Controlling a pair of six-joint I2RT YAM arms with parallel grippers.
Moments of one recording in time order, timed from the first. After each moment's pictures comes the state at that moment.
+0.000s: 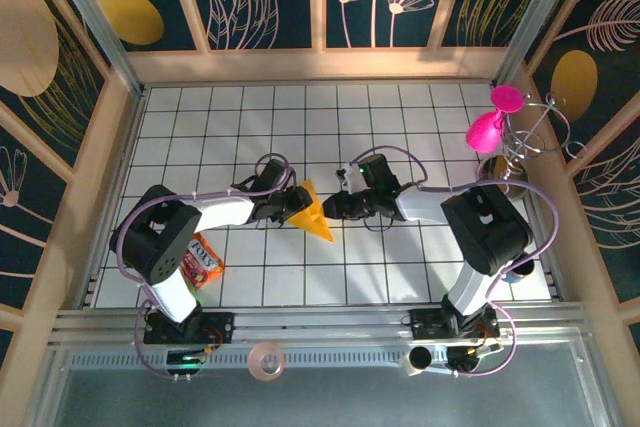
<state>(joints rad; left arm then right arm) -0.62 1.74 0.83 -0.07 0.14 -1.07 0.59 1.72 0.78 0.07 -0.66 0.51</state>
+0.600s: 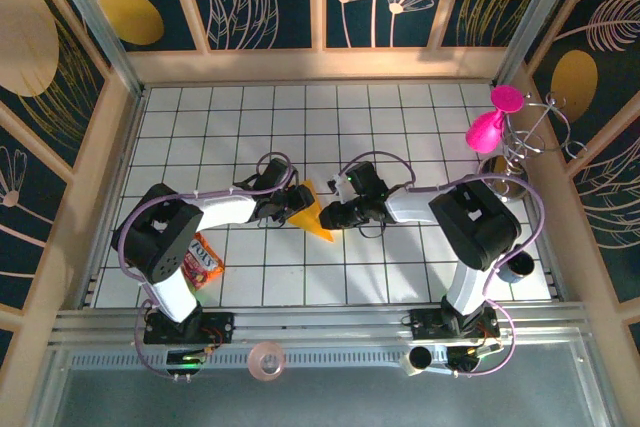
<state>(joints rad) -0.63 1.75 0.85 -0.09 0.12 -1.07 0.66 1.78 0.81 0.01 -0.58 0.43</state>
